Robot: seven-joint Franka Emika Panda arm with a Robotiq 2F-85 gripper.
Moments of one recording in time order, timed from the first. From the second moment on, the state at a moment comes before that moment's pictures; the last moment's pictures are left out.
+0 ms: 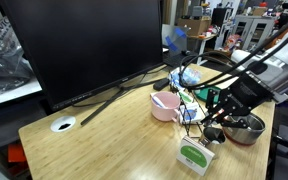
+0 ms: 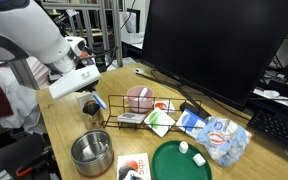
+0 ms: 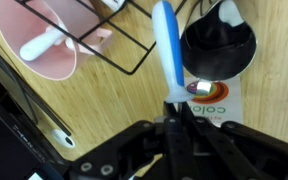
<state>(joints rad) 0.42 -0.16 0.20 -2.79 1.36 3.16 -2.12</state>
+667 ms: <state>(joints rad) 0.34 -0.02 0.16 -2.80 1.81 3.48 -2.39</state>
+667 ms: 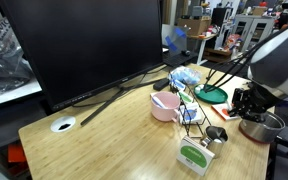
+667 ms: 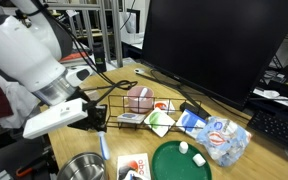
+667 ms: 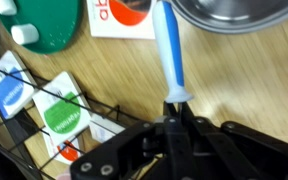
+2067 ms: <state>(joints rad) -0.34 -0.01 0.49 -2.79 1.78 3.45 -2.59</state>
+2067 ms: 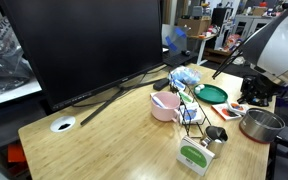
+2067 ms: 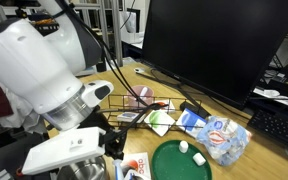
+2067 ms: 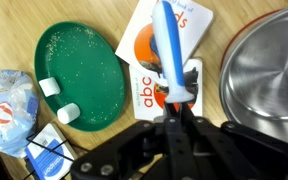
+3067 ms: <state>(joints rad) -0.34 -0.01 0.48 -2.79 1.74 3.45 -2.60</state>
